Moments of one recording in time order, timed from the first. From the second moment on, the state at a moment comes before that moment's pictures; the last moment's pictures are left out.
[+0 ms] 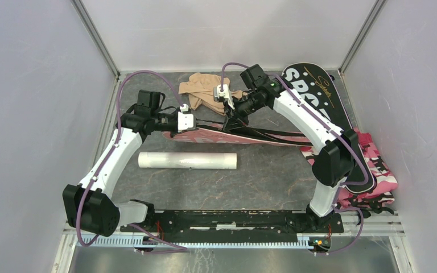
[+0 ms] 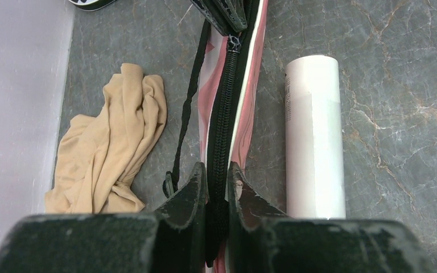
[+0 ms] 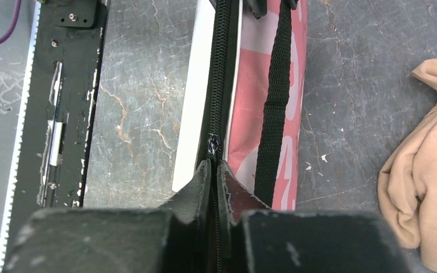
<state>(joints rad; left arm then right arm) -0.24 1.26 1.12 -0.68 0.92 1.18 0.58 1.82 1.78 -1.00 -0.85 -0.79</state>
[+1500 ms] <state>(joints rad) -0.25 1.21 1.05 -0.50 0.76 1.21 0.44 1.57 1.53 -0.92 -0.54 -0.54</state>
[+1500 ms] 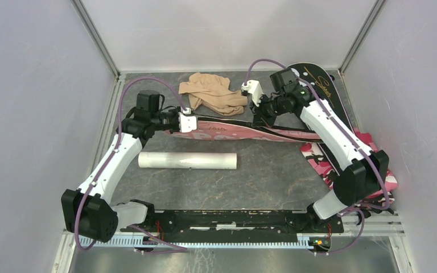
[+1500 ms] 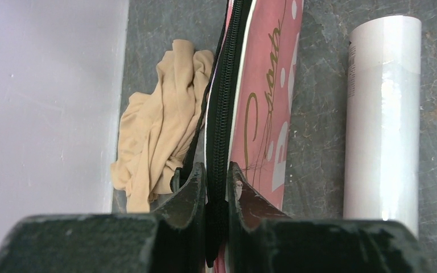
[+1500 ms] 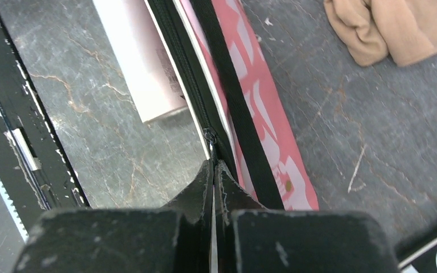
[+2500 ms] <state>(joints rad) -0.20 1.22 1.06 -0.46 0.72 1.21 -0.01 1.44 1.37 -1.03 -0.48 -0.69</state>
